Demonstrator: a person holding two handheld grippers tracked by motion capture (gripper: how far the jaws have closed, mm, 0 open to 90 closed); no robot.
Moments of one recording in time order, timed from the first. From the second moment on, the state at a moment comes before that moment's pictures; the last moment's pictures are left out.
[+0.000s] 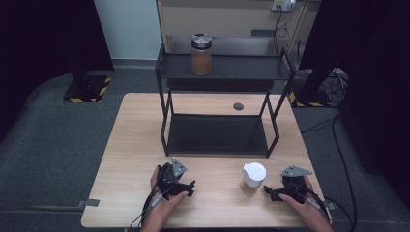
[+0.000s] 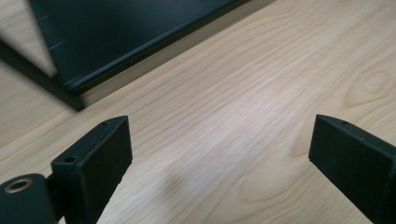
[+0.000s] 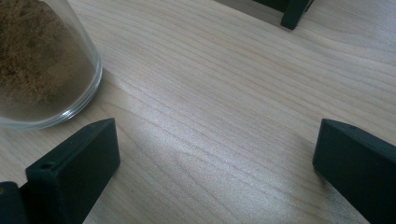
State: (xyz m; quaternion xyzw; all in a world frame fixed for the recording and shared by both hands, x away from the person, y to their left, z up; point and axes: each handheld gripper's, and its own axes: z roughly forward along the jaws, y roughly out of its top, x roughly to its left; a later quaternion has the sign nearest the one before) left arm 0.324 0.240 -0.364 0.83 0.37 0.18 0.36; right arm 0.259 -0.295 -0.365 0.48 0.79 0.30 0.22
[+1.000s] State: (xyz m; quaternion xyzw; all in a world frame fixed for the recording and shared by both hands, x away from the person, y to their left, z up) left arm 0.349 0.332 -0.387 0.77 0.50 0.22 0.34; right arm 0.254 -0.294 -0.365 0.48 0.79 0.30 0.22
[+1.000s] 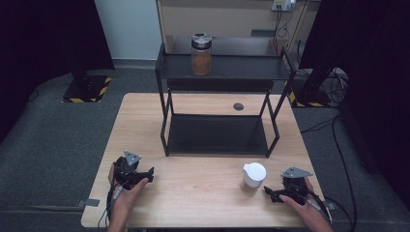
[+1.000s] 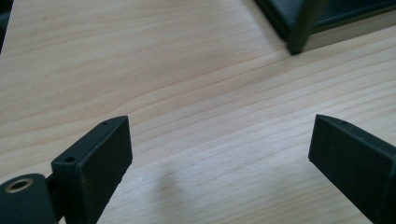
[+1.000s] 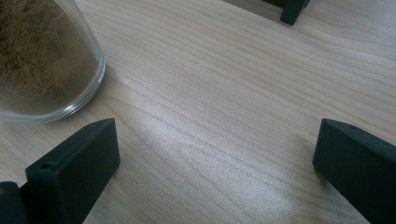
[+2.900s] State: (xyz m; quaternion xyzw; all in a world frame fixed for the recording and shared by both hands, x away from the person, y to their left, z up) left arm 0.364 0.344 -0.408 0.76 0.51 0.19 0.35; right arm 0.235 -0.295 -0.347 0.47 0.80 0.33 0.21
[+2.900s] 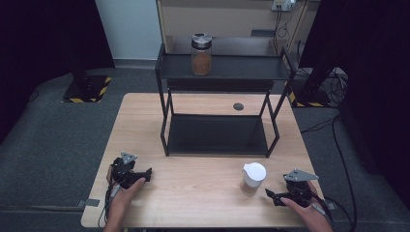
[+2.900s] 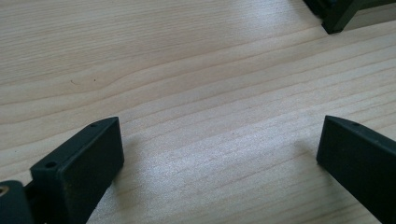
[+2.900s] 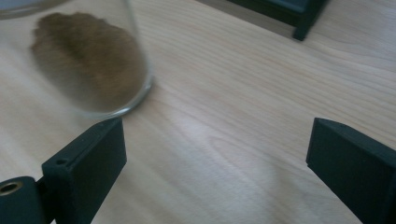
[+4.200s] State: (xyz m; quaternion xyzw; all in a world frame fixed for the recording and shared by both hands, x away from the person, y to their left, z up) left arm 0.363 0.344 -0.408 0.76 0.51 0.19 0.35; right arm 0.235 -0.264 -0.340 0.39 0.82 0.37 0.20
